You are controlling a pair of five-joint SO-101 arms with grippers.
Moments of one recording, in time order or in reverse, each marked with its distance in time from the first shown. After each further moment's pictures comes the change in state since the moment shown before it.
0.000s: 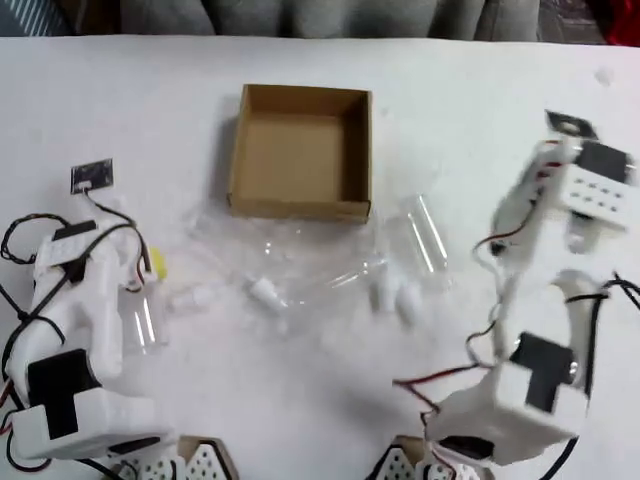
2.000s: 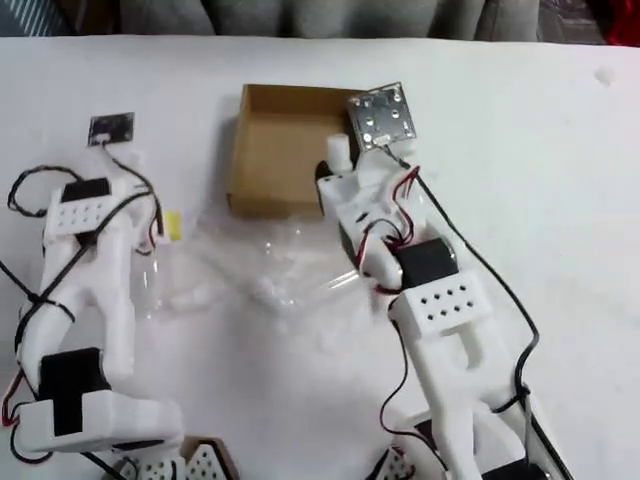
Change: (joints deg) left arm 7.4 0.1 -16.2 12.0 0.3; right arm -38.9 -37.0 42.5 -60.5 -9.4
